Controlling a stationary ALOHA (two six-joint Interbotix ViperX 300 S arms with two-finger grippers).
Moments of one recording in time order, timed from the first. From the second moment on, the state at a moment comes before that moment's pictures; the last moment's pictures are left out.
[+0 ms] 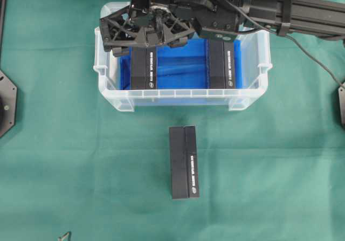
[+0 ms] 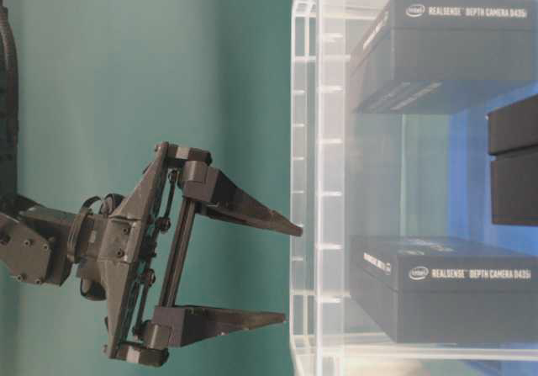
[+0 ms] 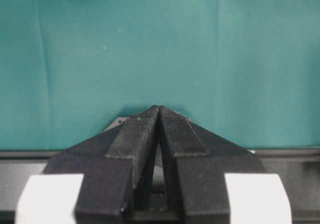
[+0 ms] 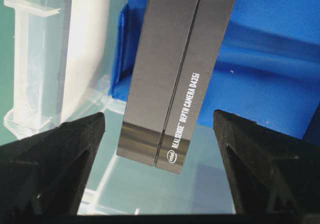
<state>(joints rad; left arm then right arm) -0.10 -0.81 0.38 0.03 1.56 -0.10 -0.16 0.47 -0.57 -0.04 1.36 1.36</state>
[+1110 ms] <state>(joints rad) -0.10 -0.81 0.38 0.03 1.56 -0.11 -0.16 0.59 -0.49 -0.06 1.25 1.36</state>
